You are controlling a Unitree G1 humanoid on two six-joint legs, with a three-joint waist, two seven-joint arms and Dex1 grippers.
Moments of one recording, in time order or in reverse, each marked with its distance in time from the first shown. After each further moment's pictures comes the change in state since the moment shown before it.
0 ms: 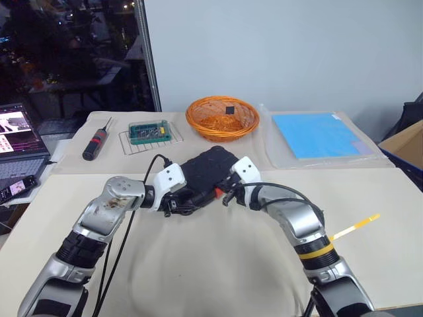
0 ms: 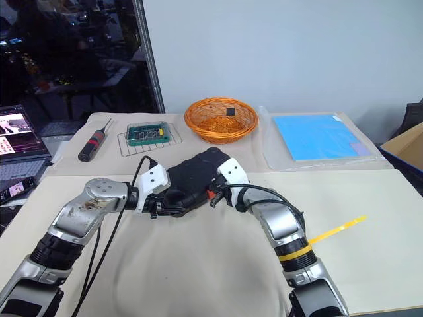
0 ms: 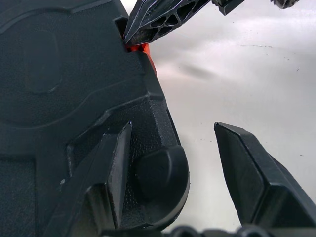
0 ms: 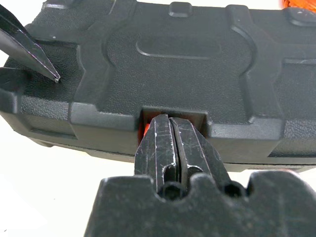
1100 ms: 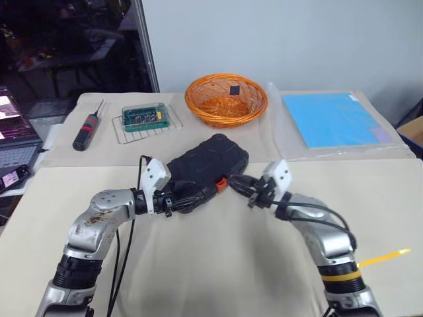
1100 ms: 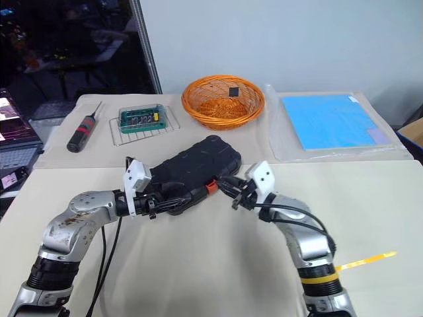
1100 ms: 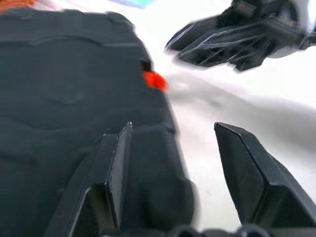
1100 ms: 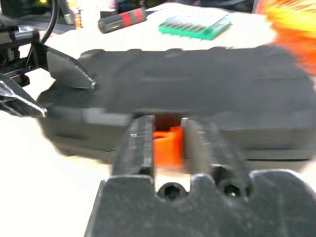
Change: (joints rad) left arm 0.234 -0.114 0.302 -0.209 -0.315 -0.009 0.065; right arm 0.355 -0.229 -0.247 -0.365 0.236 -0.298 0.236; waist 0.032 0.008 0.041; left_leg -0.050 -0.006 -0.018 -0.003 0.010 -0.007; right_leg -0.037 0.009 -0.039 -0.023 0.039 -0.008
